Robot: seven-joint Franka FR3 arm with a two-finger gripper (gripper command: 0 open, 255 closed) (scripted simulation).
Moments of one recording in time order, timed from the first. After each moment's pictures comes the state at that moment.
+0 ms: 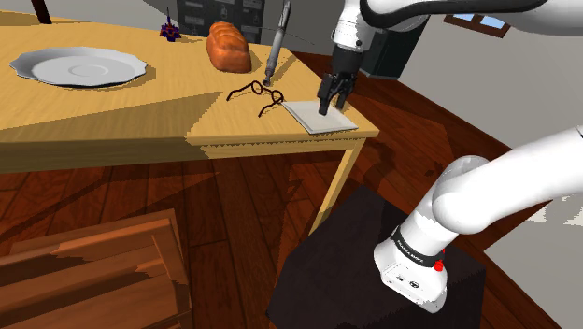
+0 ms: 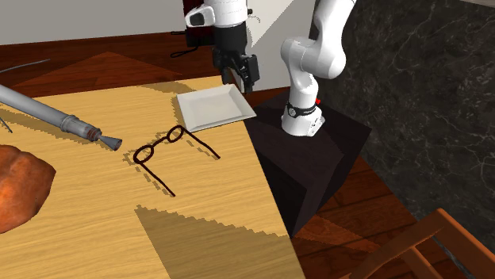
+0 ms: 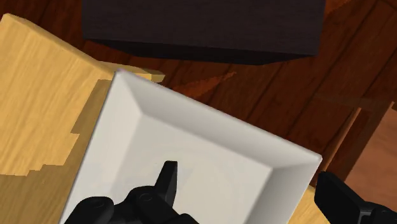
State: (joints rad) arm 0.00 -0.53 0.03 -2.36 0.07 1.77 -0.01
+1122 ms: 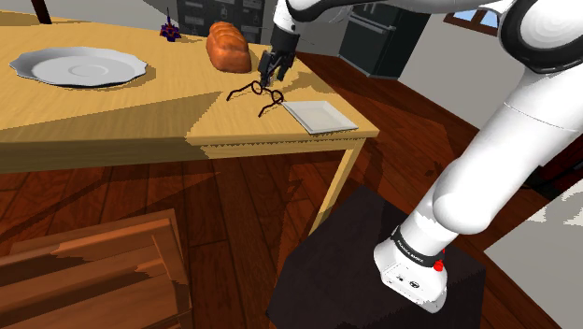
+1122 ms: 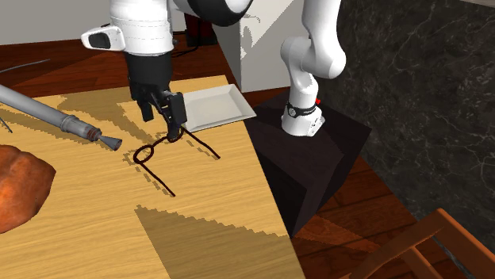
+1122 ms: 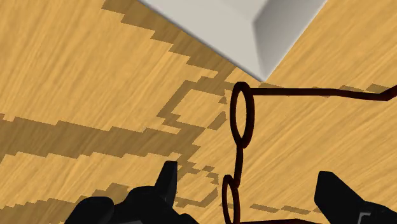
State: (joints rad) arm 0.01 0.01 0.05 -1.90 0.02 2.06 -0.12
